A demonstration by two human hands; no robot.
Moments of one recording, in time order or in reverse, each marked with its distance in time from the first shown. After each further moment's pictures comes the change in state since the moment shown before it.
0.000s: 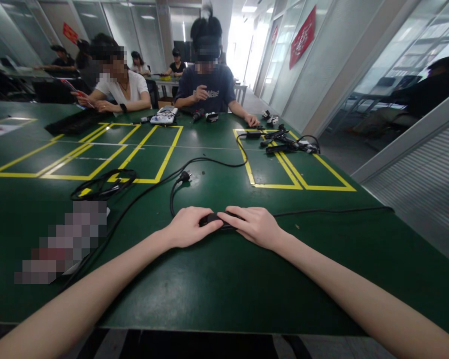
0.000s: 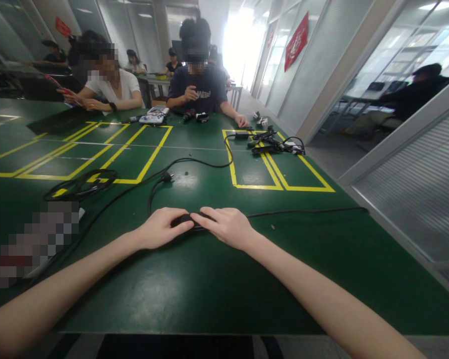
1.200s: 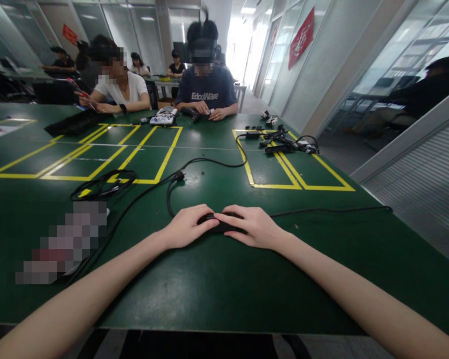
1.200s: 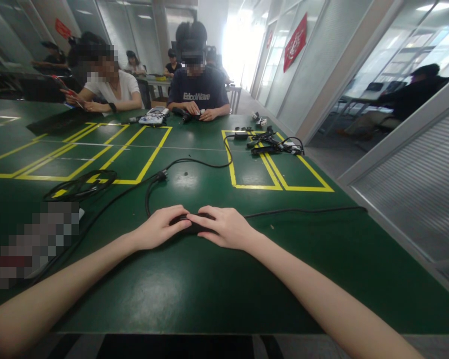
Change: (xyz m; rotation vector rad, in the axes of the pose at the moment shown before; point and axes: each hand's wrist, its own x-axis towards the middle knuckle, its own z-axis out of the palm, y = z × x) left_hand -0.002 -0.011 0.007 -0.051 0.087 0.132; right_hand 0.004 0.000 -0.003 0.277 -0.054 0.052
